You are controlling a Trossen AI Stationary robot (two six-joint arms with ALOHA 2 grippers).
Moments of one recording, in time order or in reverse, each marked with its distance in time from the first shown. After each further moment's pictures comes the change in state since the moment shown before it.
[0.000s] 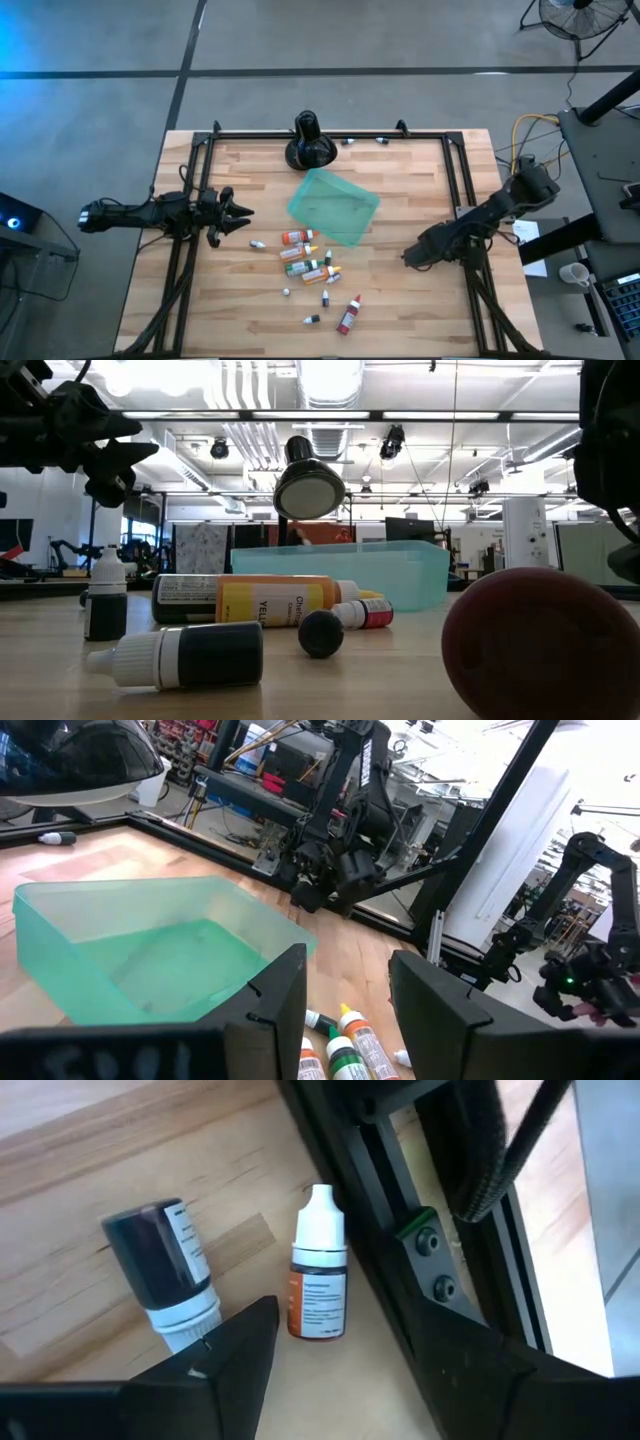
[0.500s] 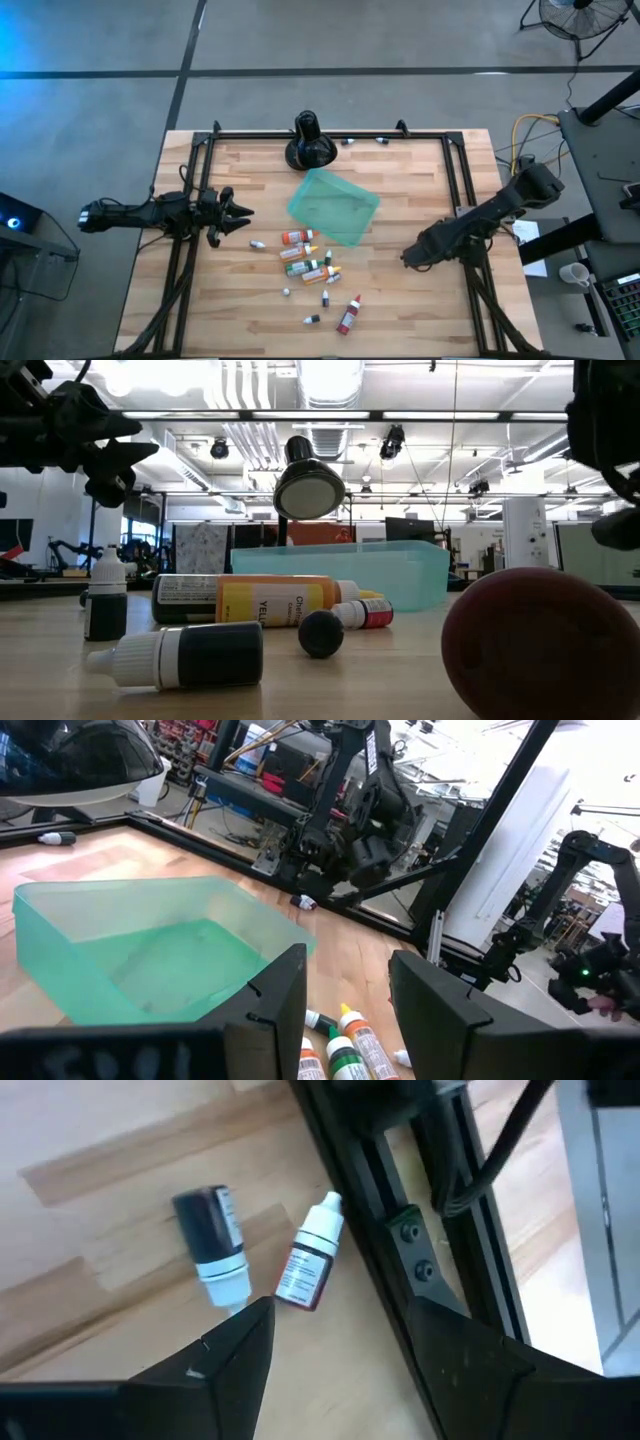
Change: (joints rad) left arm -0.001 0.000 0.000 0.000 0.000 0.000; right arm 0.001 -0.039 0.113 -0.139 0.053 -0.017
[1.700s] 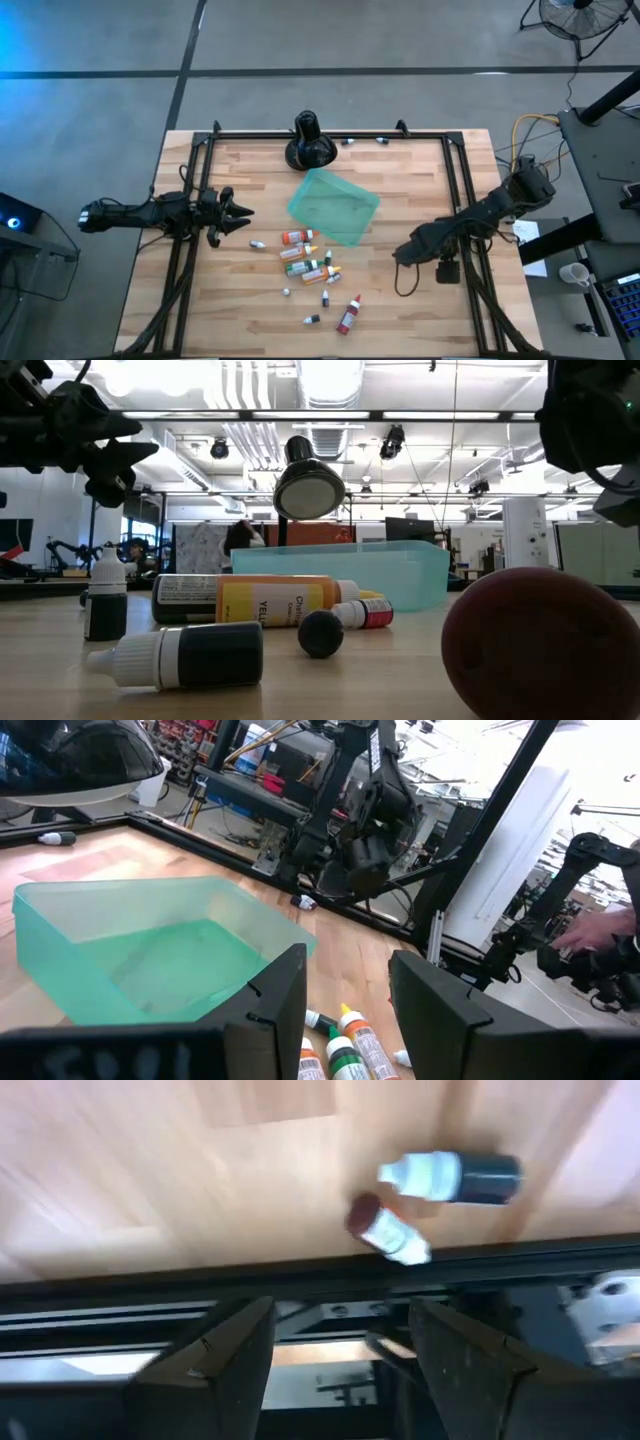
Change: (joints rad) left arm 0.000 -0.001 0.000 -0.001 0.000 0.000; right arm -0.045 0.068 0.101 -0.089 -0.073 -1.923
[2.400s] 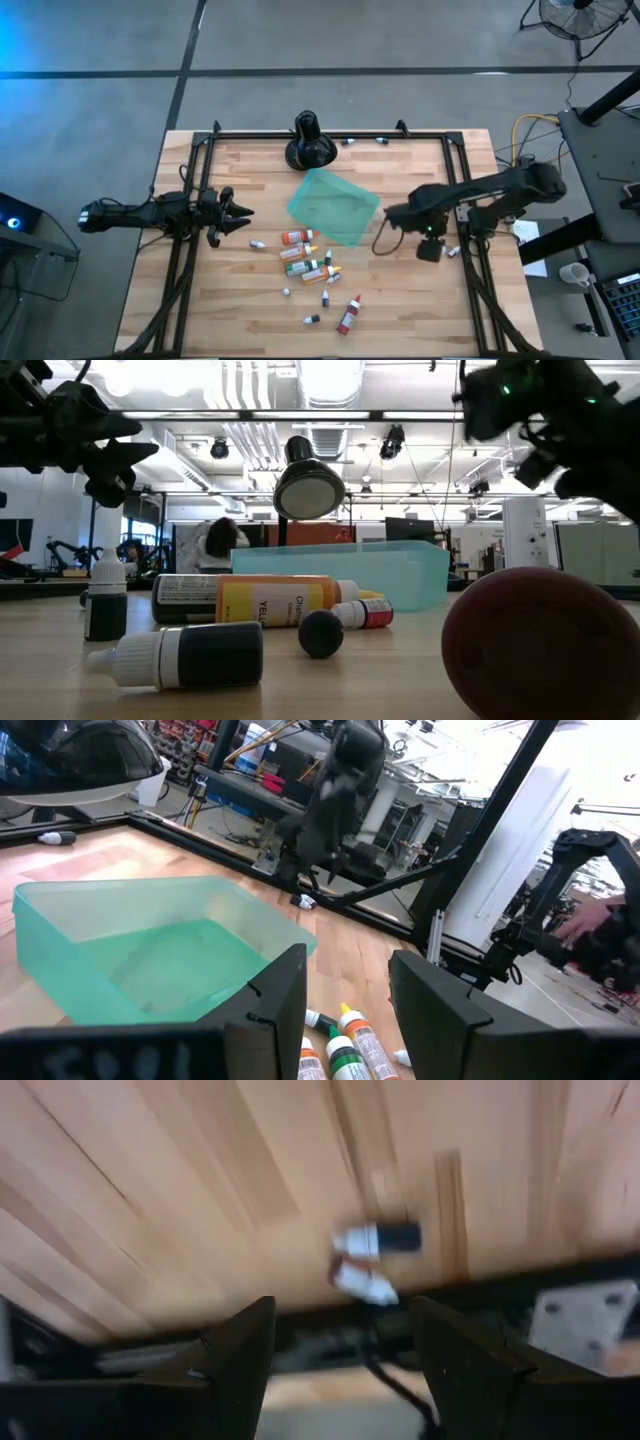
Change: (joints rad) left arm 0.000 -0.001 0.000 -0.002 0.000 0.000; right arm -0.320 -0.105 0.117 -0.073 0.044 -0.090
